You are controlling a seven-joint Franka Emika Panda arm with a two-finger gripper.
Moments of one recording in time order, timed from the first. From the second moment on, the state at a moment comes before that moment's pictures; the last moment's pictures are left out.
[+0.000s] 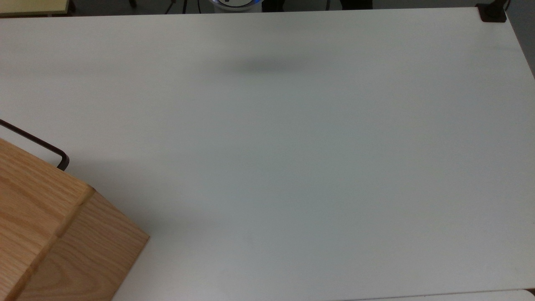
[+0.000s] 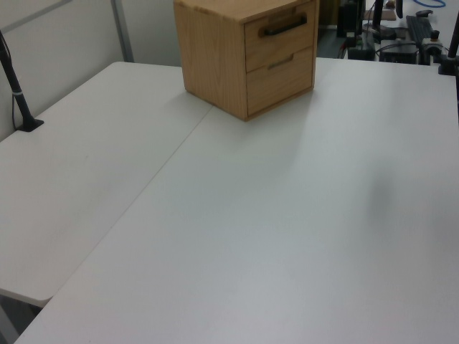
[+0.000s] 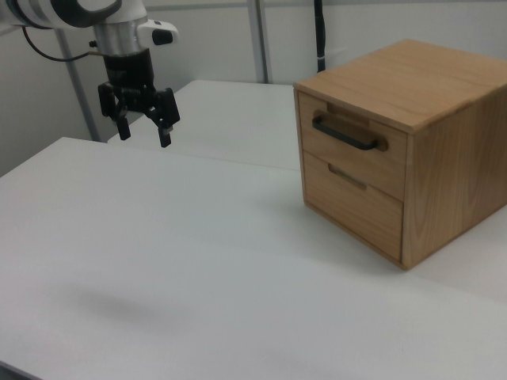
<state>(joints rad) -0.02 0.01 0.01 -1.51 0.00 1.46 -0.08</state>
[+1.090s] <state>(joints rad) -0.18 0.19 0.00 -1.51 -0.12 1.98 -0.51</state>
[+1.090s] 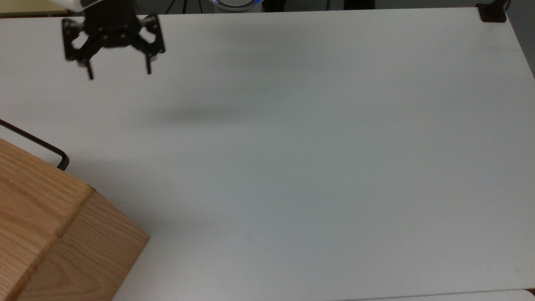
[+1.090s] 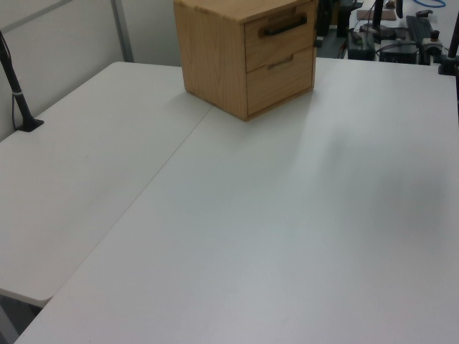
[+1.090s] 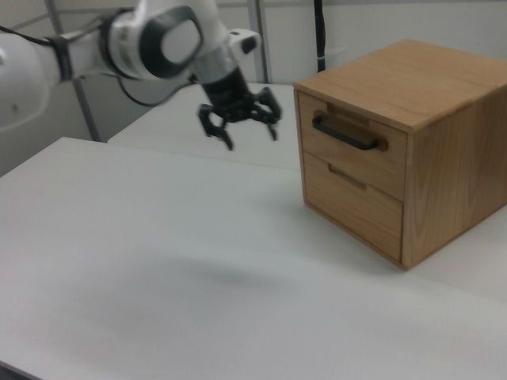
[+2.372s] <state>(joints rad) -0.21 0.41 -0.09 -1.51 -0.28 2.67 -1.01</state>
